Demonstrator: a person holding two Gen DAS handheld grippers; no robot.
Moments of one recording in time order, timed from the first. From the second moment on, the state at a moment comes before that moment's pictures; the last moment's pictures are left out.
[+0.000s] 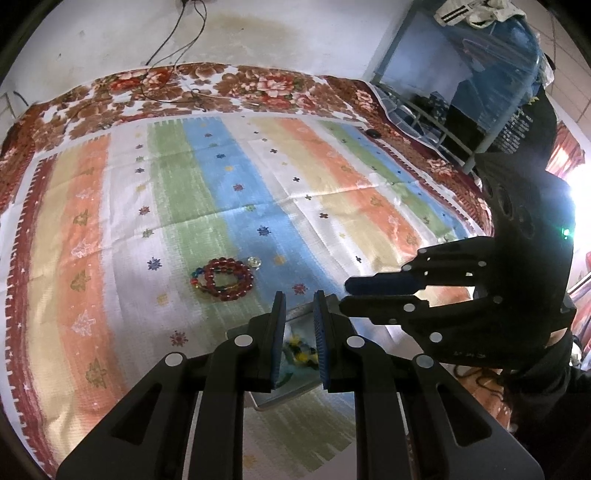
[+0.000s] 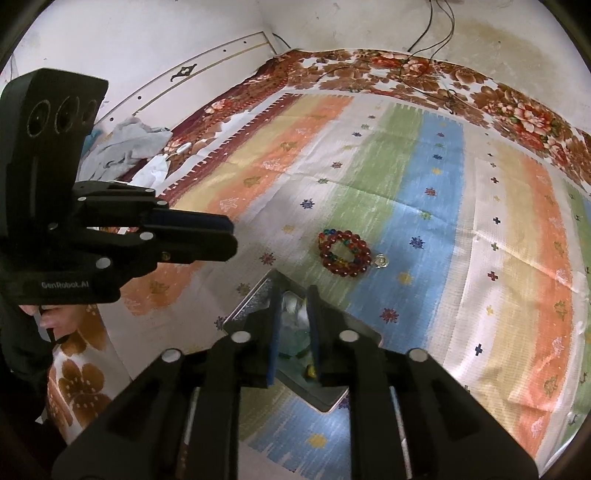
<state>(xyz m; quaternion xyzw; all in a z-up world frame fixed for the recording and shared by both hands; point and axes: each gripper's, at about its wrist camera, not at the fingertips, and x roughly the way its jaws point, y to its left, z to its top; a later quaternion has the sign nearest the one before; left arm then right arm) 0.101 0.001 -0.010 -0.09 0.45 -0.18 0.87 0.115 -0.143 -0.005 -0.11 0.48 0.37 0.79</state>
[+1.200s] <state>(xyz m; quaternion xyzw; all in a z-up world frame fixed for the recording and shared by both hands) 0.159 0.017 -0.054 -0.08 0.51 -0.14 0.84 0.191 -0.138 -0.056 -0.09 0.55 0.30 0.77</state>
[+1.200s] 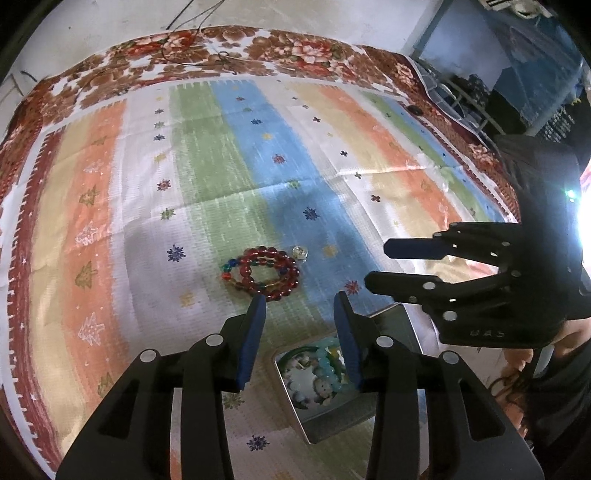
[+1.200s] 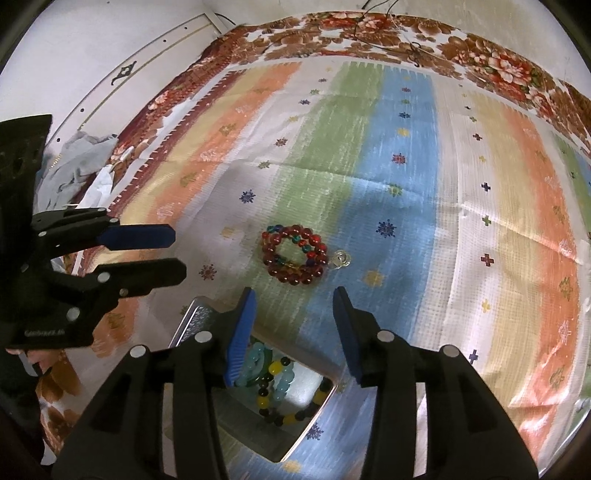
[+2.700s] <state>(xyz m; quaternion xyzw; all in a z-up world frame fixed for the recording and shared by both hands) 0.247 0.013 -0.149 -0.02 0.61 -0.10 0.79 0.248 -0.125 -0.113 -0.12 0.61 0.27 0.74</state>
